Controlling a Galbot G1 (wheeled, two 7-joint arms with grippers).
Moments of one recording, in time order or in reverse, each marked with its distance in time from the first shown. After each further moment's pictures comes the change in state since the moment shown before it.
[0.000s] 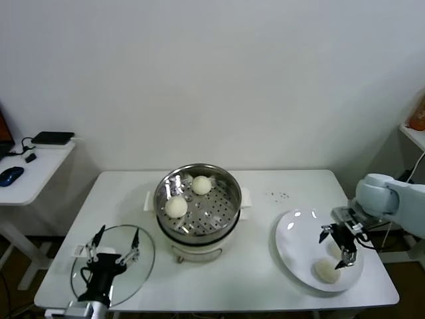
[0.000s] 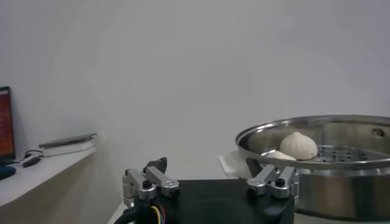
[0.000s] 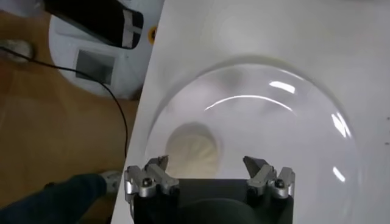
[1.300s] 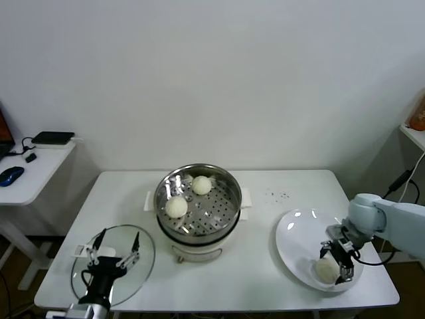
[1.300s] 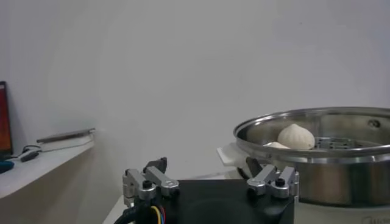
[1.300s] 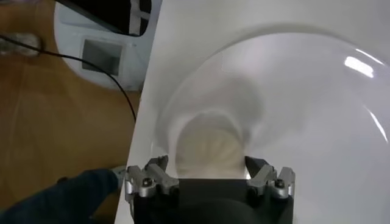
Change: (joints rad) left arm 0.008 0.005 0.001 0.017 -0.003 -0.008 0.002; right arm -0.187 0.046 0.086 -0.079 -0.056 -0.011 0.033
